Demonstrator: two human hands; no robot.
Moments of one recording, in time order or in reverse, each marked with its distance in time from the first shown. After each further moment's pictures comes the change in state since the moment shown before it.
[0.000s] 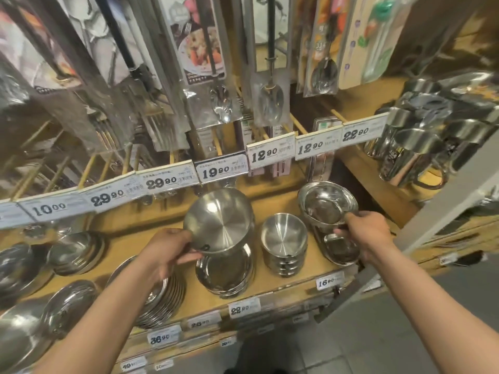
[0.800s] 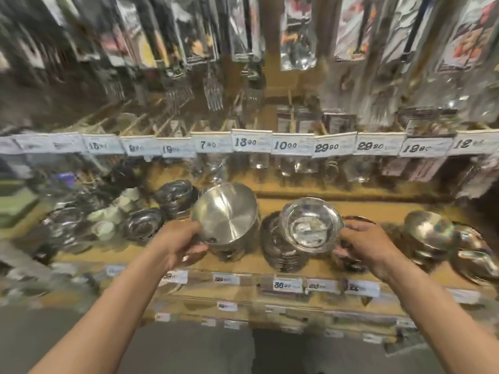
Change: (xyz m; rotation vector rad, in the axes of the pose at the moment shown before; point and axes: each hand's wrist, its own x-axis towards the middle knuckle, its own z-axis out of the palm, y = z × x) left_hand -0.113 -0.098 -0.300 -0.219 0.282 0.071; right_hand -0.255 0.027 0.204 -0.141 -0.626 -0.176
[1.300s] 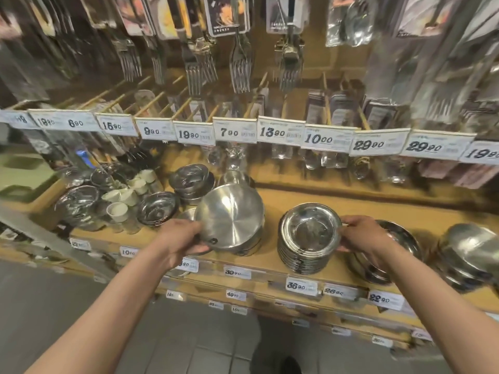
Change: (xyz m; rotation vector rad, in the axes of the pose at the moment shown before) left_hand 0.034 -0.018 -0.025 -0.025 0.079 -0.076; right_hand 0.069 -0.003 0.038 -0.331 -0.128 0.038
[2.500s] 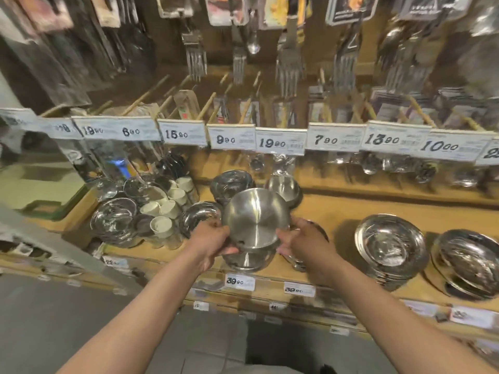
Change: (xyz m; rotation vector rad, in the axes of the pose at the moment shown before) left_hand 0.095 0.013 -0.097 -0.021 -0.092 0.017; right_hand -0.013 -0.090 0.258 0.267 -0.217 -0.062
